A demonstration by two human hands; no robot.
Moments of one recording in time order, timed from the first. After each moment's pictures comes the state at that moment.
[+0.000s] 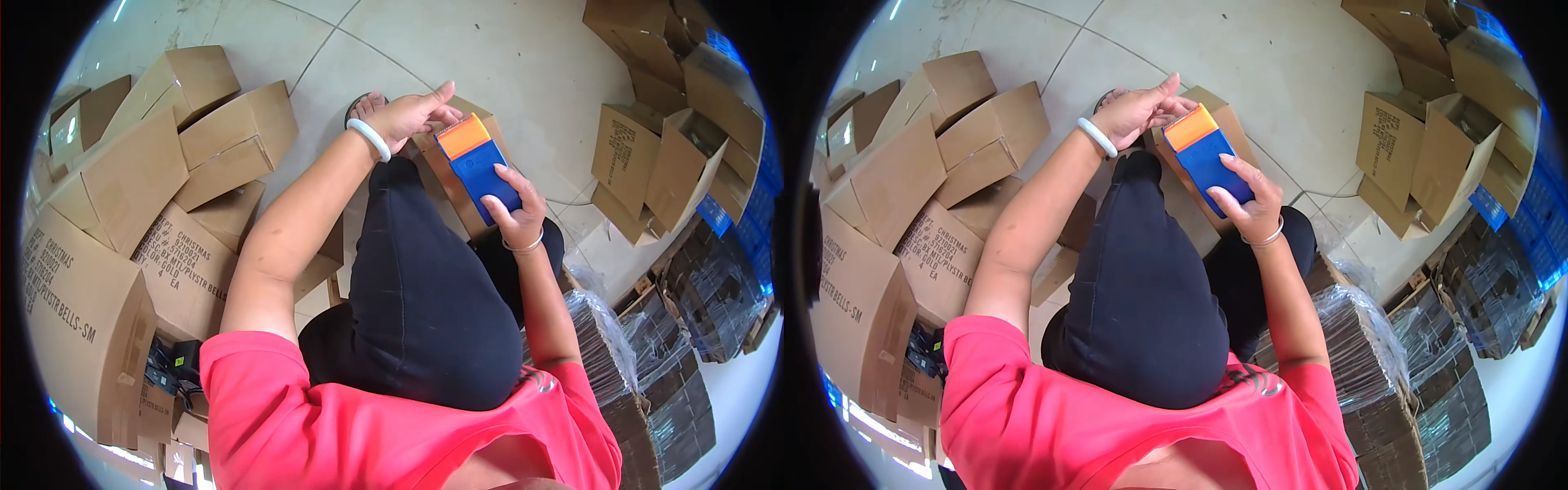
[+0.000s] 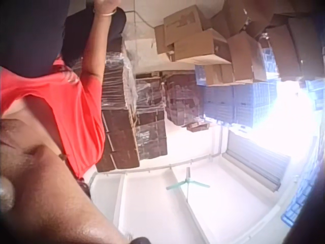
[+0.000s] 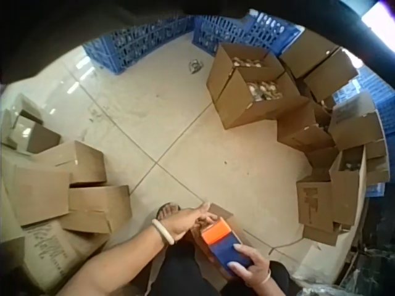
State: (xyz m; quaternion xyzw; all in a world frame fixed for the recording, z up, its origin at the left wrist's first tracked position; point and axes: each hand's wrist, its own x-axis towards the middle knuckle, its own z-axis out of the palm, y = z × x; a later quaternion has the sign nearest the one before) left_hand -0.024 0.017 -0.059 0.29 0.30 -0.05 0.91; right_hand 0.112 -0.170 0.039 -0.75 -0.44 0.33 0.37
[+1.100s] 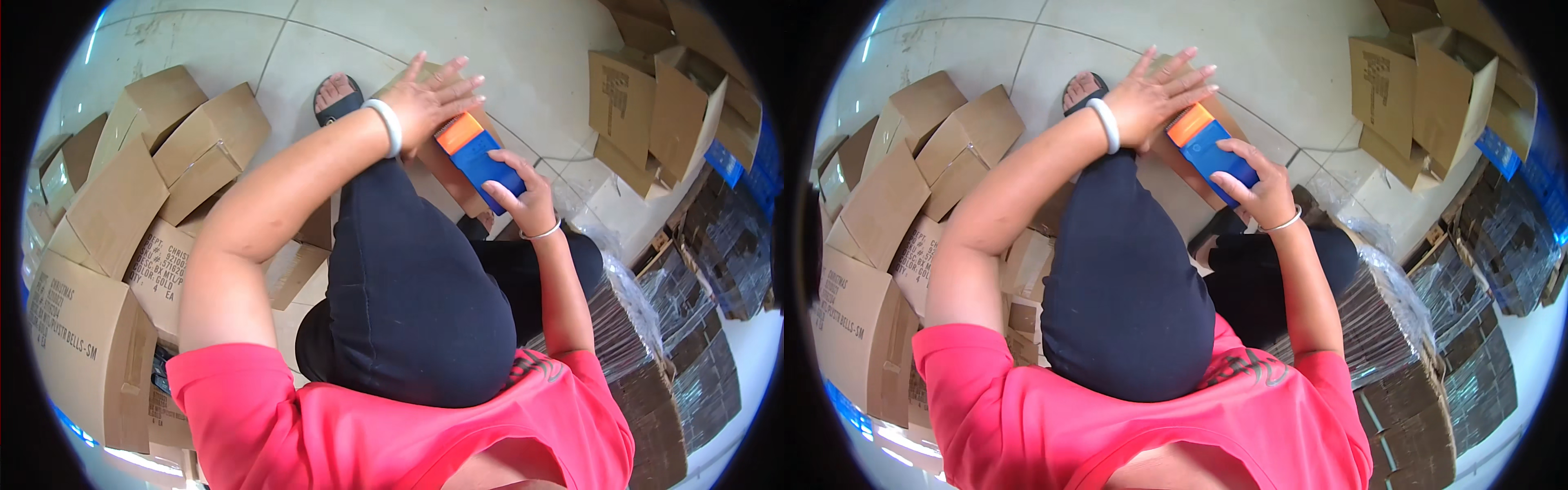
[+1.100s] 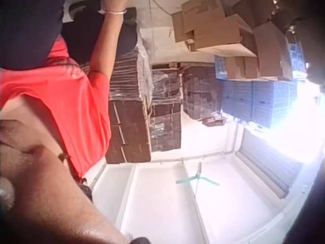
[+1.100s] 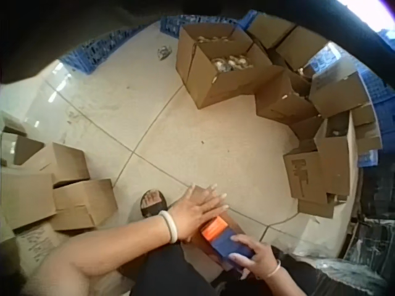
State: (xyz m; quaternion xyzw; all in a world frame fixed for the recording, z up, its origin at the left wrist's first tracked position) left_hand 0.012 -0.010 -0.015 0.96 -0.02 -0.16 0.23; right_hand 0.131 -0.208 0.068 -0.81 -0.35 0.42 0.23
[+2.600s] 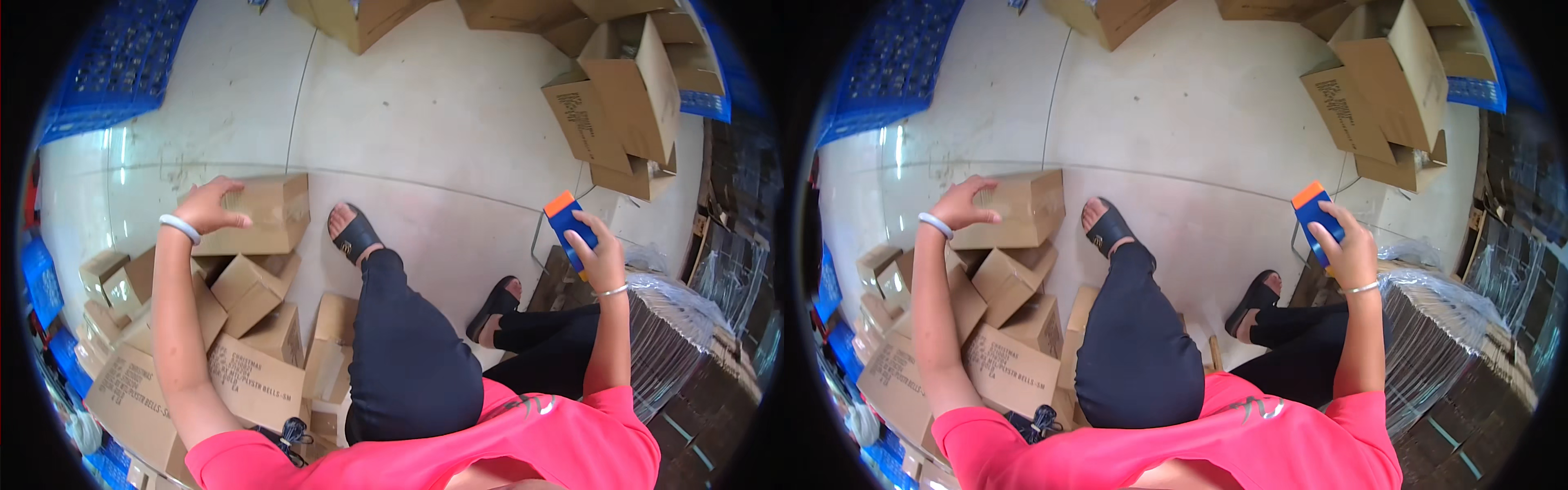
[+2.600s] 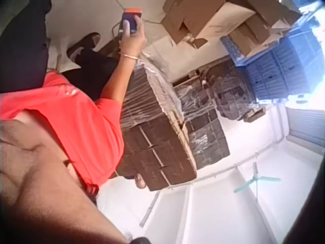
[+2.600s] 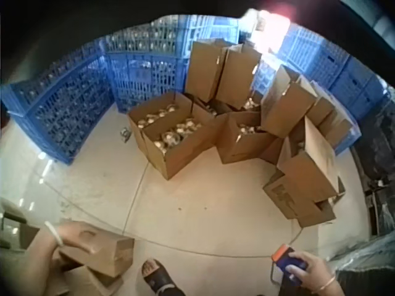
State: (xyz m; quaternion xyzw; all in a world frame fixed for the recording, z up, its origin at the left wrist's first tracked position) left_hand -0.084 0.225 0.039 0.85 0.26 -0.40 0.23; right_hand 0.211 -0.260 0.139 -0.94 -0.22 0.21 0.13
